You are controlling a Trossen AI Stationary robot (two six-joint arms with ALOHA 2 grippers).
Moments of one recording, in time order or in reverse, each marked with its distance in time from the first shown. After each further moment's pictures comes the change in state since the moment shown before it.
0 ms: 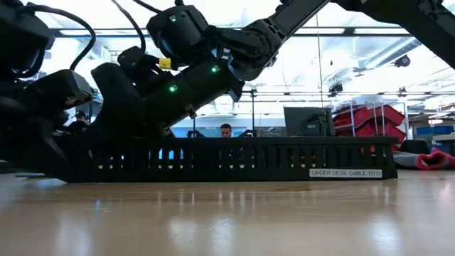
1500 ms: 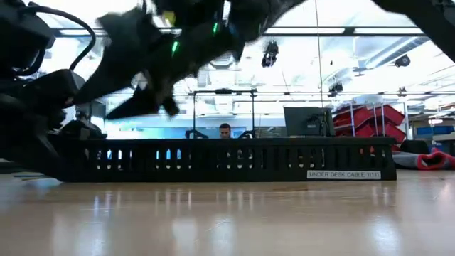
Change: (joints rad) left arm 0.003 -0.241 0.023 -0.214 0.055 -0.041; right arm 0.013 -0.183 0.070 -0.327 0.045 -0.071
